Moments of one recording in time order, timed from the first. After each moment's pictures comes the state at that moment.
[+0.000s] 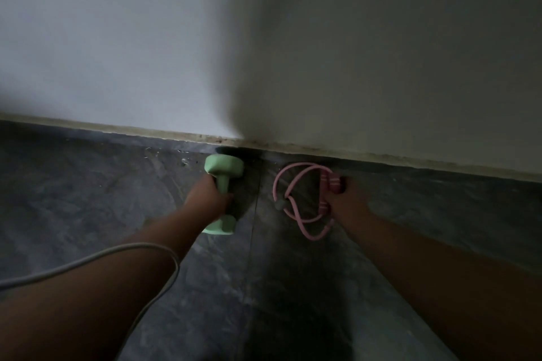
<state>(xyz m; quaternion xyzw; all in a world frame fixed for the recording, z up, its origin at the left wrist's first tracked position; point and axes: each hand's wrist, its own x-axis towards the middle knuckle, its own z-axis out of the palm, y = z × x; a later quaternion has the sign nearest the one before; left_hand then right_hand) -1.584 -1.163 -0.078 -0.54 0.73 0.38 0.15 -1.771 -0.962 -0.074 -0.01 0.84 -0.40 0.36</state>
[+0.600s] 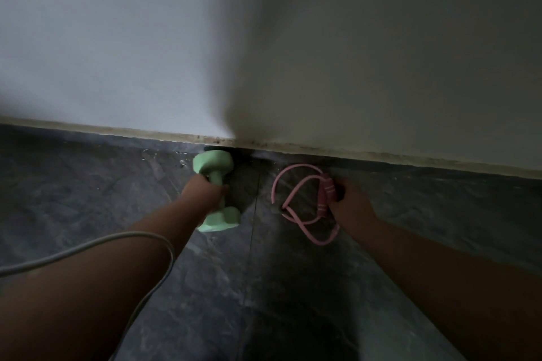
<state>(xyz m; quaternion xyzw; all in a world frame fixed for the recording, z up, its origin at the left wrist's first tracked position) -1.590 -1.174 -0.084 -0.63 0.64 0.43 0.09 -1.777 -0.948 -0.082 -0.12 0.88 -0.30 0.36</state>
